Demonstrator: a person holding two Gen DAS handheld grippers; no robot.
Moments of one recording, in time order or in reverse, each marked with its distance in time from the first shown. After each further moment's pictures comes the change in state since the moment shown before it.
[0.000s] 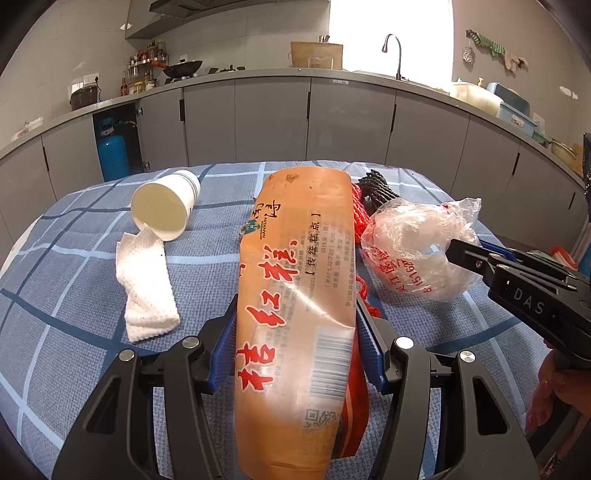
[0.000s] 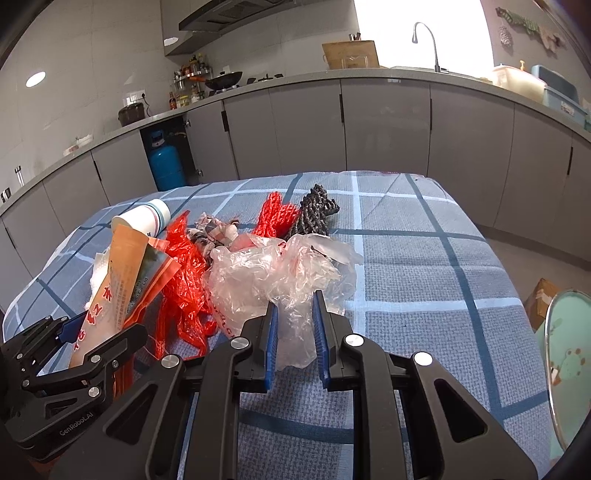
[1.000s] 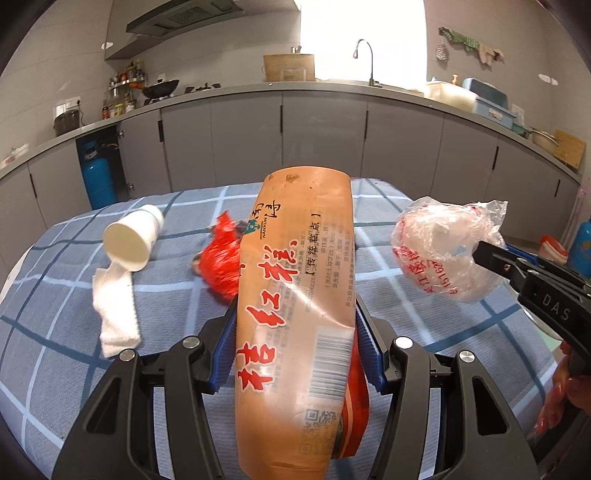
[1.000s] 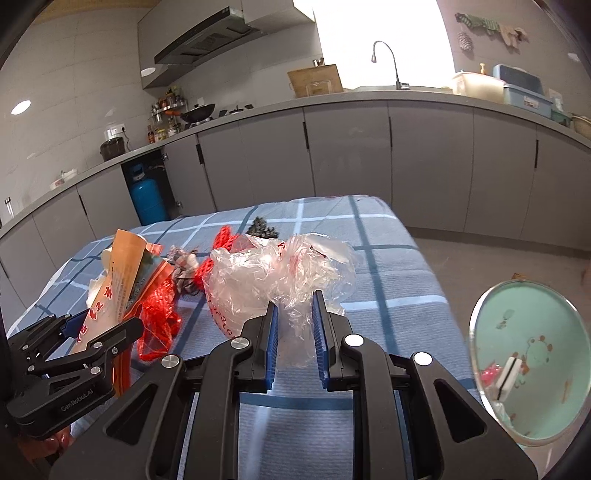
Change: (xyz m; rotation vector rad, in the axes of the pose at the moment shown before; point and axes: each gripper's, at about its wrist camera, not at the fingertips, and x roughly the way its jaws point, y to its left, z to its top) left arm -0.021 -0.057 0.015 0.074 -0.042 -0.048; right arm -0.070 -0.057 -0.009 0.077 -0.107 -0.072
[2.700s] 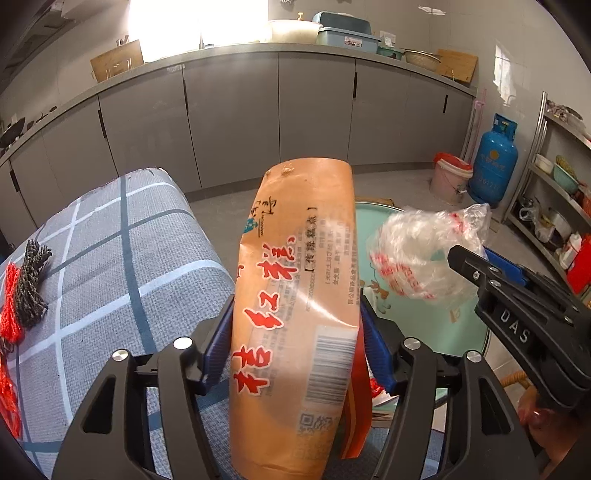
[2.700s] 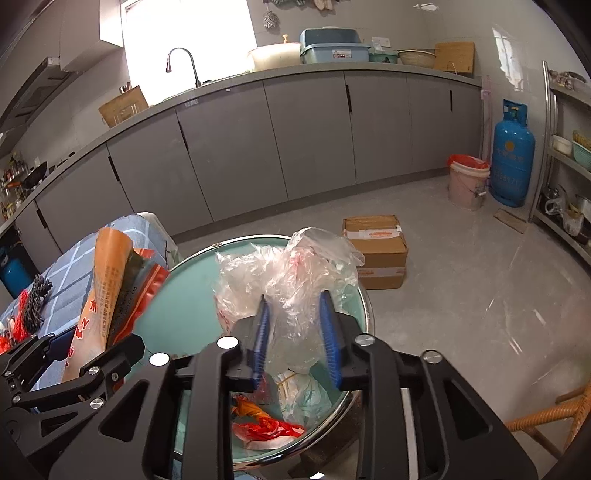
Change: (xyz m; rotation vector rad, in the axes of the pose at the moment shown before) left arm 0.076 -0.282 0.007 0.322 0.146 -0.385; right arm -0.069 -0.235 -0.056 0.378 -0.012 -0.531
